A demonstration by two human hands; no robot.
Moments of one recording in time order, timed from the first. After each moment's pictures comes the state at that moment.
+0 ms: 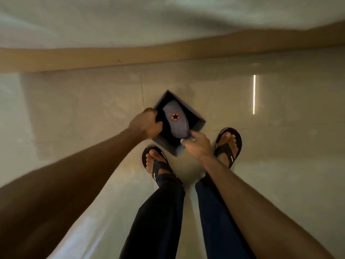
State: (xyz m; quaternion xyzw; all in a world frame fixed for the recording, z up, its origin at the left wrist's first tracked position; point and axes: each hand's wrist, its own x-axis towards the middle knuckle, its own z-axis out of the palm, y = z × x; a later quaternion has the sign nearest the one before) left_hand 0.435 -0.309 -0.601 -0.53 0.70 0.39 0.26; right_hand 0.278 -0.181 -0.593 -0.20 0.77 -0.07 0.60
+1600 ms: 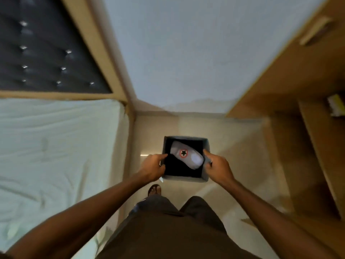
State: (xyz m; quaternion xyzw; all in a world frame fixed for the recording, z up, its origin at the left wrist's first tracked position) left_hand -0.320 -0.110 0.000 0.16 0.89 0.28 0.31; right_hand -0.246 0.147 -0.009 0.16 0.93 -0.30 0.13
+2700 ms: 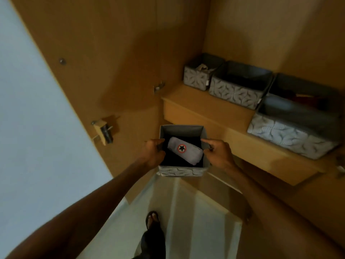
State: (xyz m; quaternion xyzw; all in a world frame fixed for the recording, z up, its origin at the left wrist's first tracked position) left_hand -0.457 0.568 0.149 0.56 0.72 0.31 0.27; right_hand -0.218 0.659 0.152 0.50 0.79 -0.27 -0.22
